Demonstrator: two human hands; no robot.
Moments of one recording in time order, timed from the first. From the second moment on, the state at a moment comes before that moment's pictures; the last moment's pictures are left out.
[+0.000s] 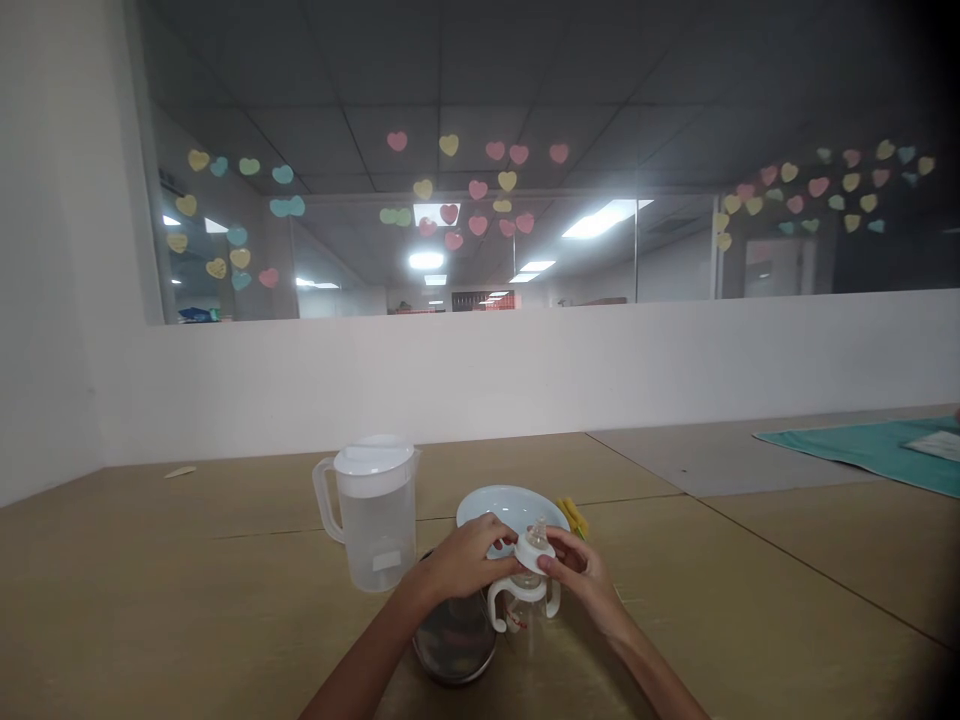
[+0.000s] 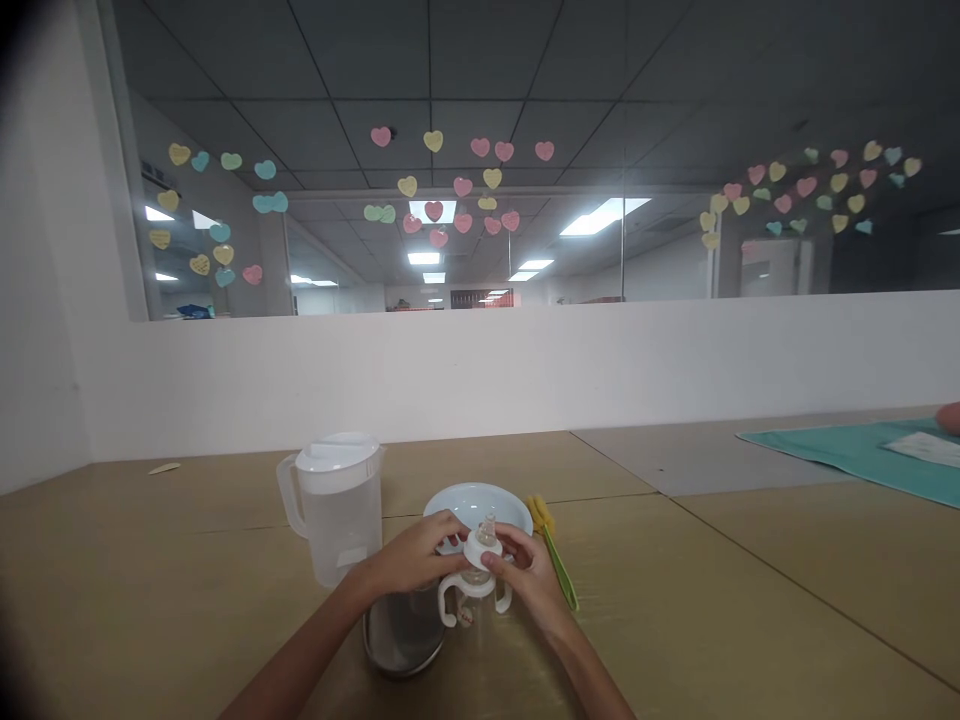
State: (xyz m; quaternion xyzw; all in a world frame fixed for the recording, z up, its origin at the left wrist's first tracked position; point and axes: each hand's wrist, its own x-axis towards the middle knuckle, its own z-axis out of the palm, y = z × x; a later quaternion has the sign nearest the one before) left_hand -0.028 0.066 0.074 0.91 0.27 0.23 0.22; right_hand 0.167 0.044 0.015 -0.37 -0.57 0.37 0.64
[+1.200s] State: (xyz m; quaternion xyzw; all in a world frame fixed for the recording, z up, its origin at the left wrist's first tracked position) left_hand -0.023 0.060 0.071 0.92 0.25 0.20 0.22; right_hand 0.160 0.038 0.022 -0.37 -0.65 0.26 0.61
